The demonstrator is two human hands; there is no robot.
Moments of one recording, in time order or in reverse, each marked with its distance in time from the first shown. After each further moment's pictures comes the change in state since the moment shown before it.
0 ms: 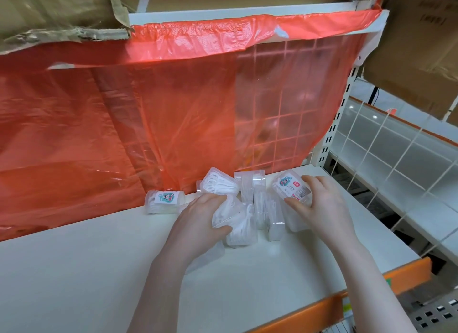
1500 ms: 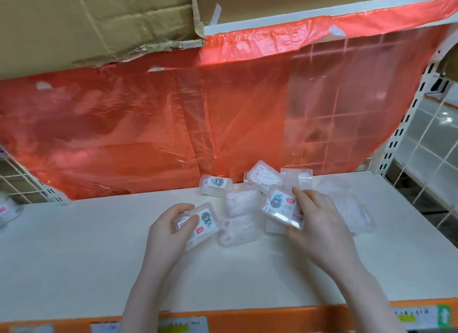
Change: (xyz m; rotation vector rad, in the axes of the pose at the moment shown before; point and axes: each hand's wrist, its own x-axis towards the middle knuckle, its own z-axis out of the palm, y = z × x) left_hand -0.110 -0.030 -0.033 -0.516 0.547 -0.495; right_hand -0.045 -0.051 0.025 0.014 -0.056 -0.423
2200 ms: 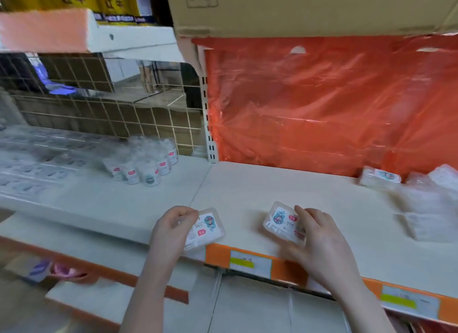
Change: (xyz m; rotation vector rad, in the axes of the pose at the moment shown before) left_hand -0.037 -0.163 -0.331 -0.294 0.253 -0.296; right_hand -0.062 -0.336 0.131 0.041 -0.135 -0.244
